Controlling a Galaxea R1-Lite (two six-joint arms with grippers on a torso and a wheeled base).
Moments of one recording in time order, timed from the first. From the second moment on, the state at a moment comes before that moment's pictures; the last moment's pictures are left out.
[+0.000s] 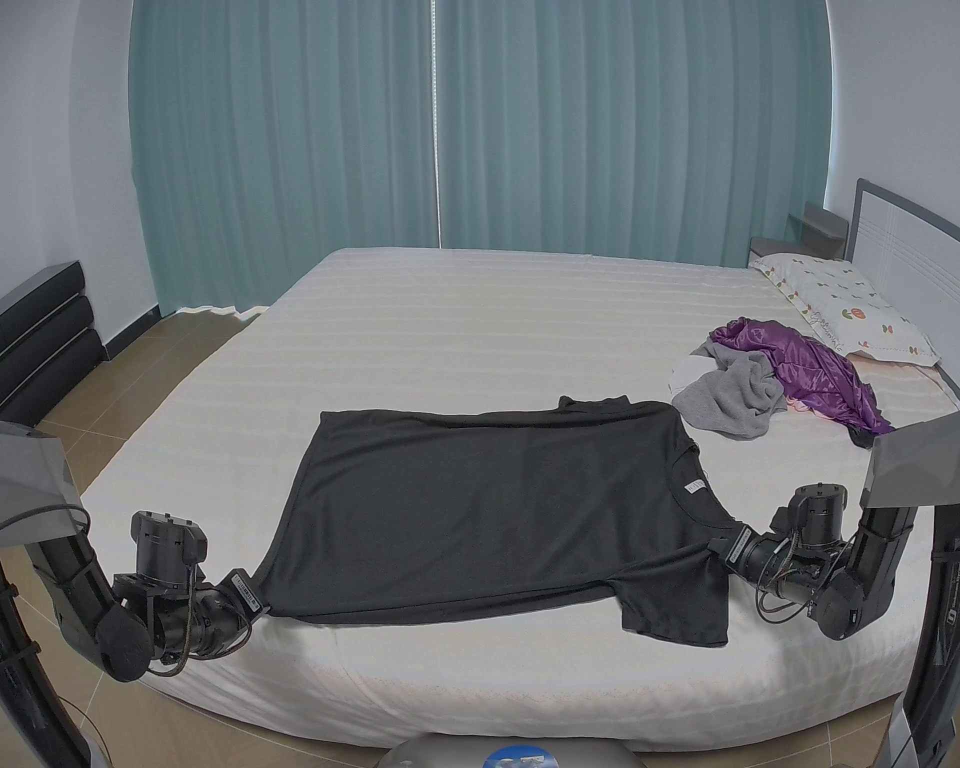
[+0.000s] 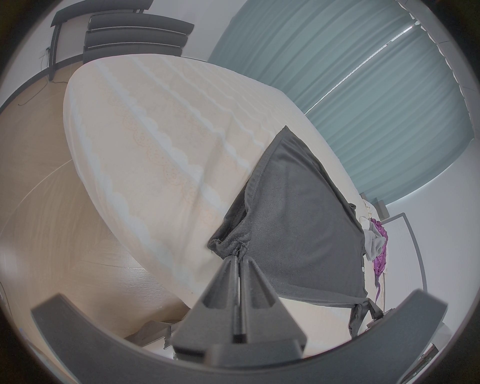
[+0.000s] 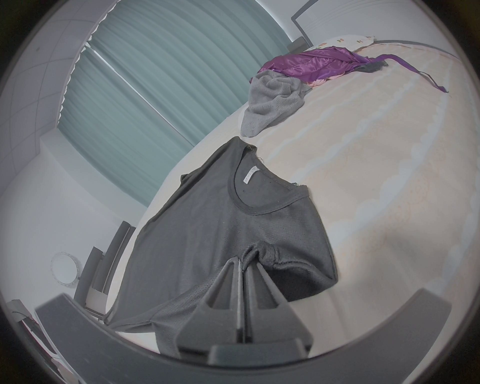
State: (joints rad) left arm -0.13 1.98 -0.25 -0.94 -0.04 -0.85; right arm 0.11 2.29 -0.41 -1.33 0.13 0.69
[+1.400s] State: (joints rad) left arm -0.13 1.98 -0.25 -0.94 -0.04 -0.85; right arm 0.08 2.24 -0.16 -1.34 0.37 0.55
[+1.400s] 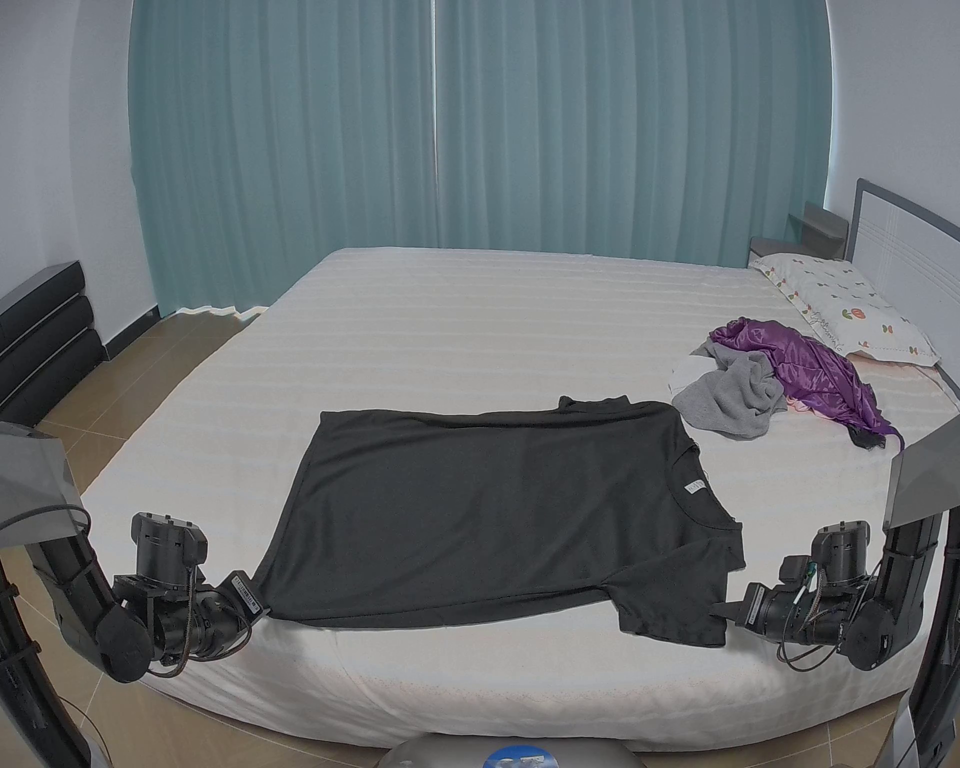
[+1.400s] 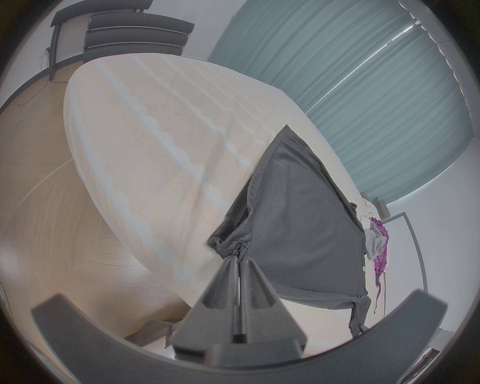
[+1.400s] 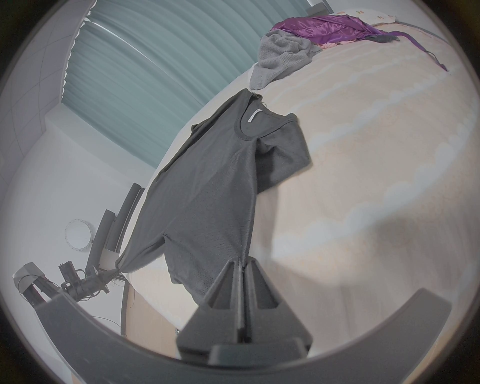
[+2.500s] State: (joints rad) left arm -0.12 1.93 -0.16 -0.91 -0.02 -0.62; right arm 0.01 1.79 -0.02 -0.84 0.47 0.40
